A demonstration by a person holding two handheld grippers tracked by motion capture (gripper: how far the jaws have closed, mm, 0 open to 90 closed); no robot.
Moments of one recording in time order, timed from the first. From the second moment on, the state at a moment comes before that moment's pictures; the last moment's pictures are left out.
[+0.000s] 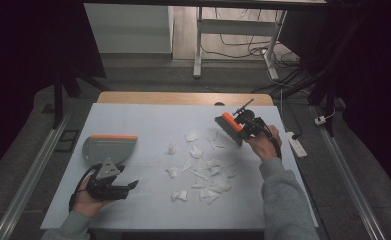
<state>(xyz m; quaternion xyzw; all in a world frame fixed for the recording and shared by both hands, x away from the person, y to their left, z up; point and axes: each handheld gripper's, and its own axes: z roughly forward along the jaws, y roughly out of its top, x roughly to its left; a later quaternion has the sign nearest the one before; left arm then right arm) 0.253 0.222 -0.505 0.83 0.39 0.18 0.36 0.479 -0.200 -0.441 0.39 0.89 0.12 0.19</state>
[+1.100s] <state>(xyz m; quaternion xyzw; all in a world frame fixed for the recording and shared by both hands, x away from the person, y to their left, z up) 0.252 0.222 -0.507 0.83 0.39 0.18 0.35 0.442 -0.137 -0.422 0.25 0.95 0.13 0.13</state>
